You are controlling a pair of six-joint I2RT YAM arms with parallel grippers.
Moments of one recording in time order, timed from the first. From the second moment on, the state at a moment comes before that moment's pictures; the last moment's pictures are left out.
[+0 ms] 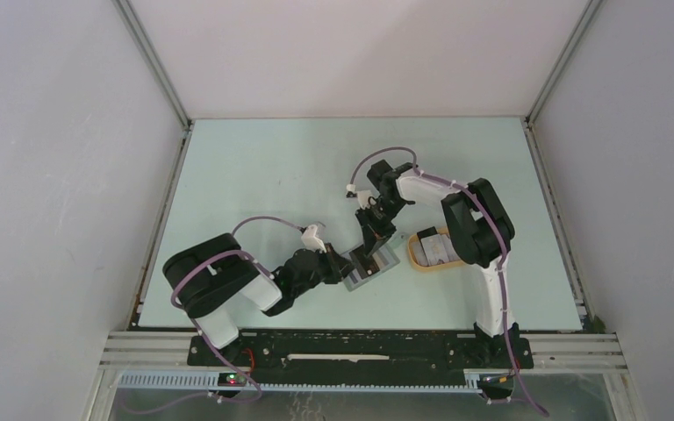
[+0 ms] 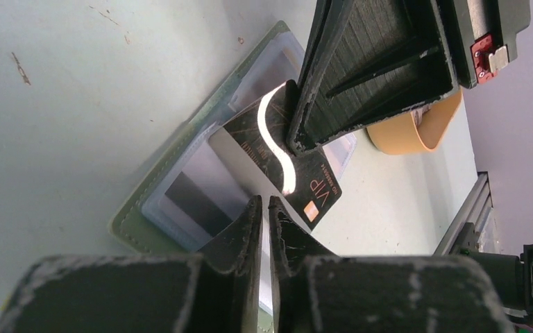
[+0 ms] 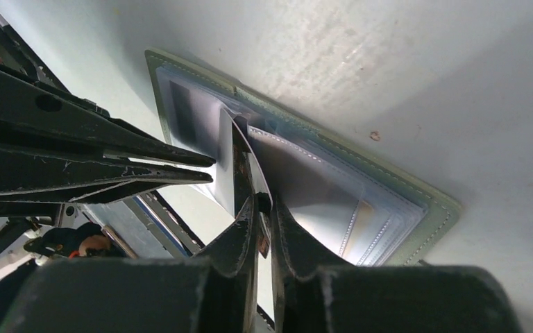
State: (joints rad) left arm -0.89 1.69 0.27 1.04 -0.10 -0.90; right arm 0.55 2.13 1.51 -0.89 -0.64 -0.06
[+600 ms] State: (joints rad) left arm -0.88 1.45 0.24 0.81 -0.09 -0.90; right arm 0.56 2.12 1.51 -0.90 -0.65 -0.10
